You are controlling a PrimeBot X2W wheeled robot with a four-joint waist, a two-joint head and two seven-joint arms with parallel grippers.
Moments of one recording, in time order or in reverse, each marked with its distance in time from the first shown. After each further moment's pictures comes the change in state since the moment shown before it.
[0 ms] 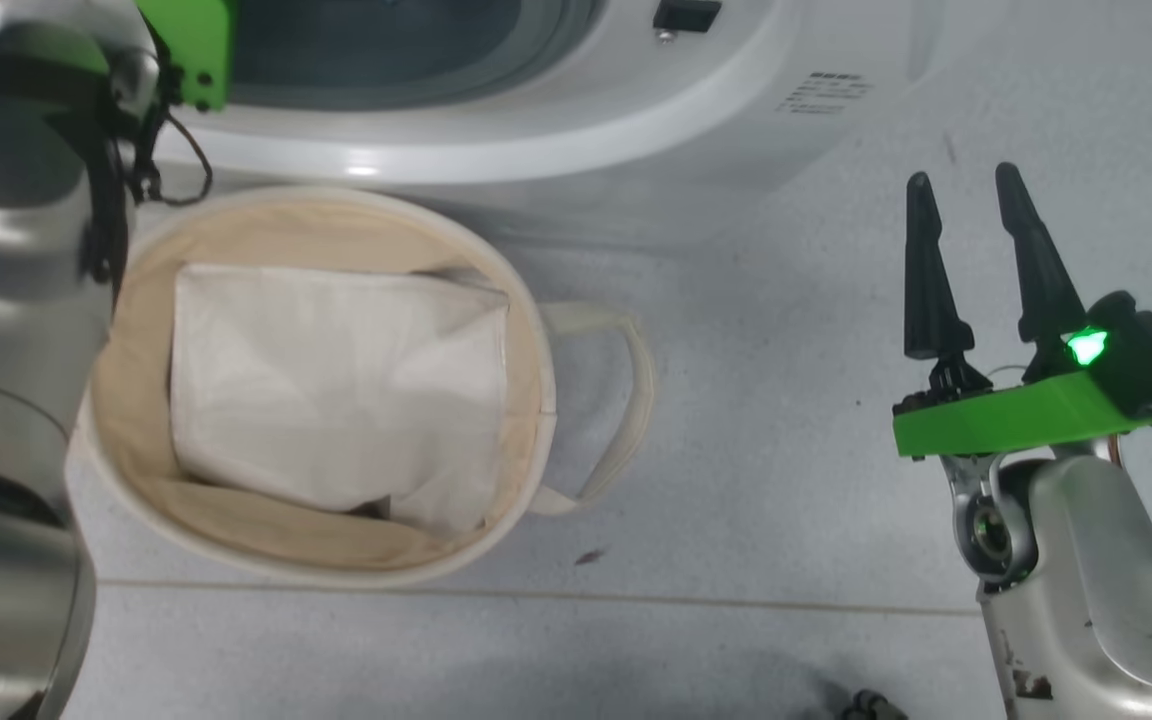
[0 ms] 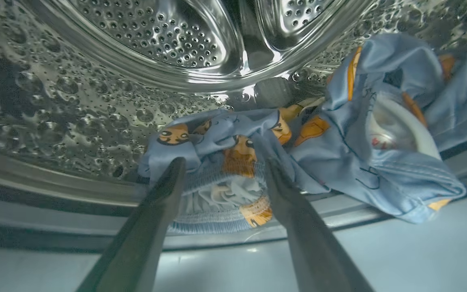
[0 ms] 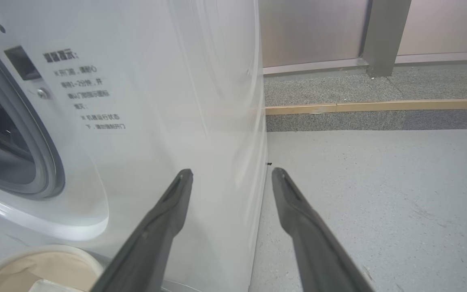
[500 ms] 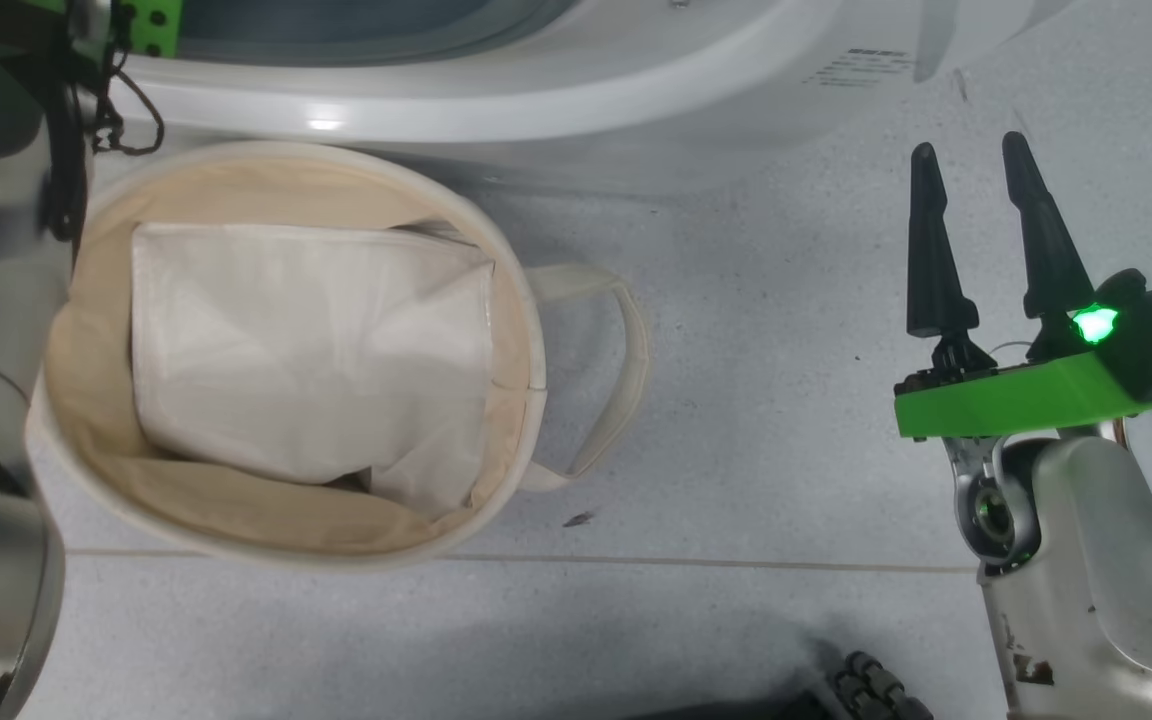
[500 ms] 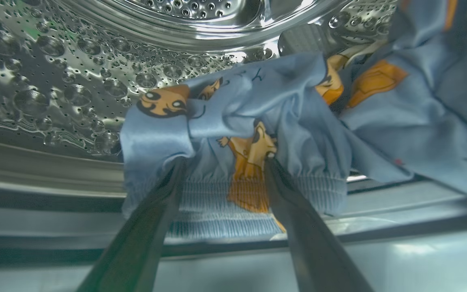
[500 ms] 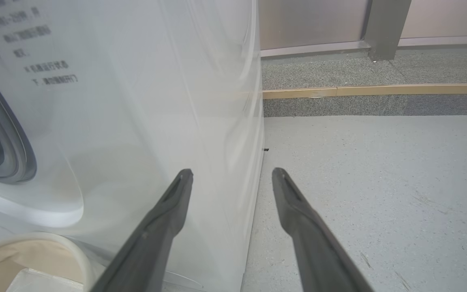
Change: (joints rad) left arm -0.074 0.016 -0.044 0.027 0.021 0.079 0.095; right arm -0.029 0.000 0.002 -0.015 -0.004 0.000 0.000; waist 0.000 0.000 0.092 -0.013
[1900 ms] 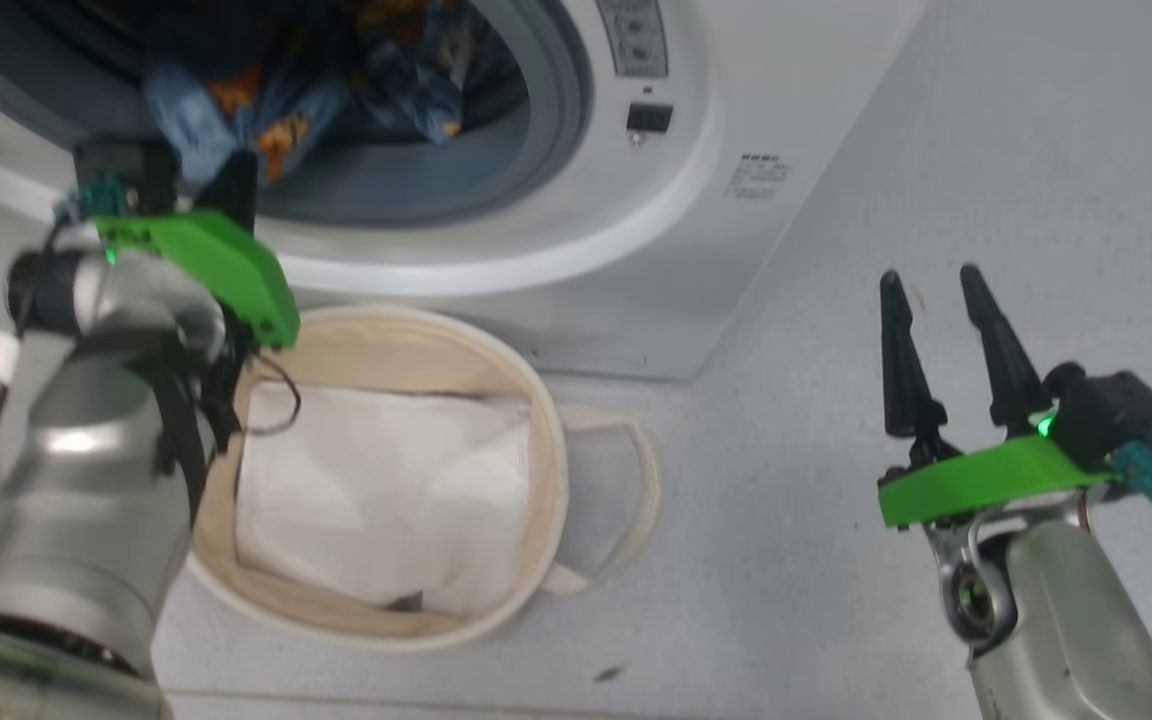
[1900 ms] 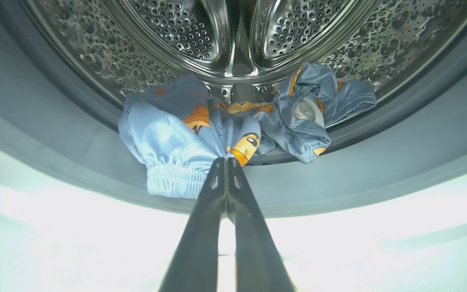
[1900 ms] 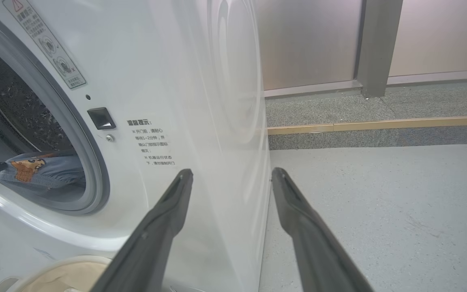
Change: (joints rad) left arm 0.409 -0.052 0.134 0.006 -0.268 -0.218 -0.243; right arm 0.107 0.000 0.007 0.120 0.022 0.000 0.000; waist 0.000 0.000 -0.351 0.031
